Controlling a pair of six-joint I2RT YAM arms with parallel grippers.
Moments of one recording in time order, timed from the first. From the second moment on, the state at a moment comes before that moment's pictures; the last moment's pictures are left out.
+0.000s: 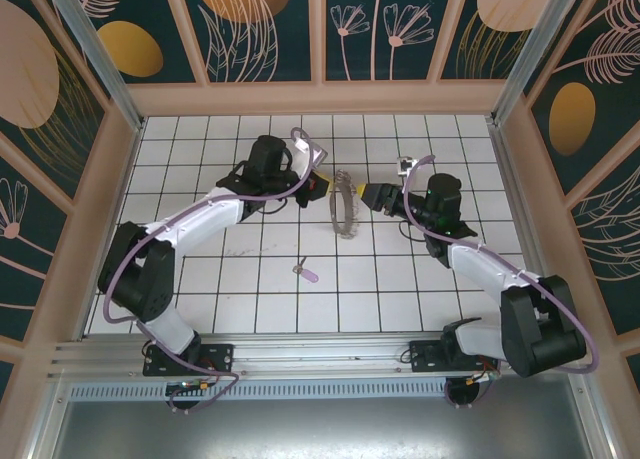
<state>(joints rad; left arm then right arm) -0.56 1.66 1.19 -0.07 0.58 -0.06 0.31 1.26 0.59 0.49 -0.70 0.69</state>
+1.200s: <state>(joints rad) -0.56 1.54 1.23 -0.03 0.81 -0.03 0.36 1.29 0.77 0.53 -0.90 0.62</state>
